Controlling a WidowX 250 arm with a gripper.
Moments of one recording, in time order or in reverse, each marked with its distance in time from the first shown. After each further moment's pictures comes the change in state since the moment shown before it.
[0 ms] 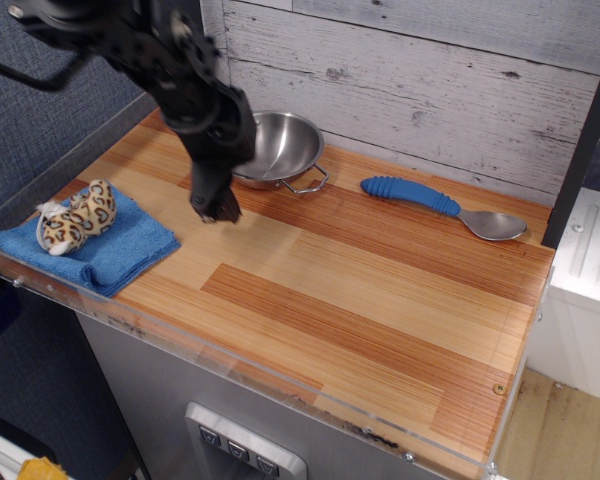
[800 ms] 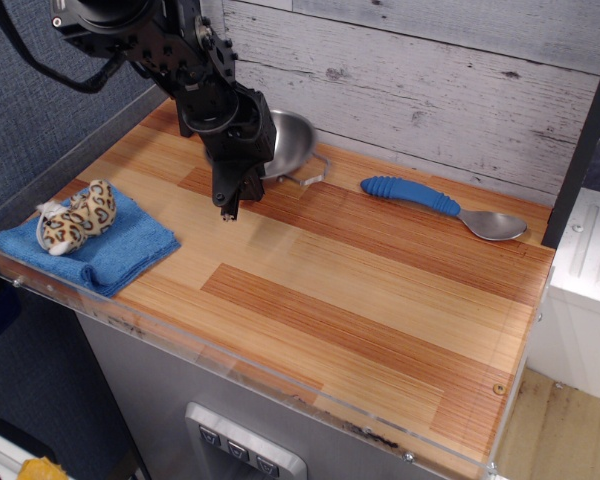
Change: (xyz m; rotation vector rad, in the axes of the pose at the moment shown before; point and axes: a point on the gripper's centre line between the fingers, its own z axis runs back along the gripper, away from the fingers) arm 0.005 0.010 -0.015 -0.029 -0.042 0.031
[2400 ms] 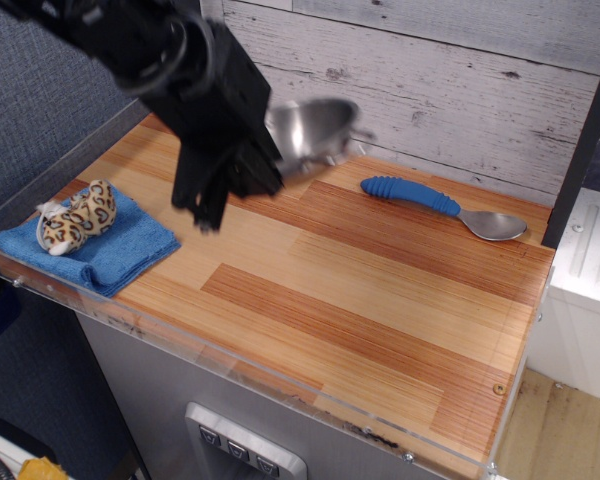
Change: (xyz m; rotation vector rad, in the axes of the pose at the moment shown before) arm 0.057 -0.077 0.141 -0.003 -0.280 -0.121
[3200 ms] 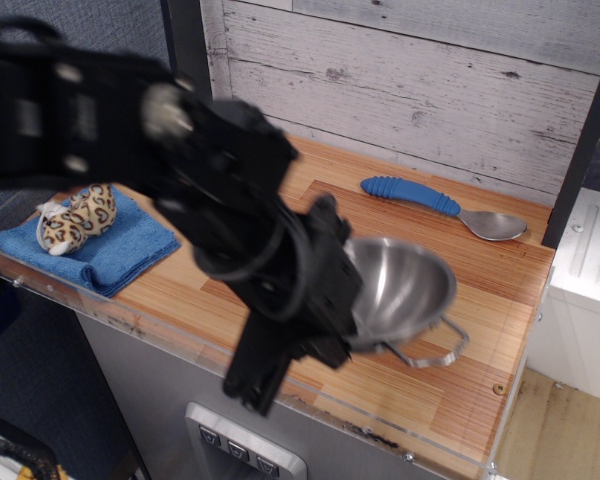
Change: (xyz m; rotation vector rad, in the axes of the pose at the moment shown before) arm 0.048 -0.079 -0.030 -0.116 0.004 -0.205
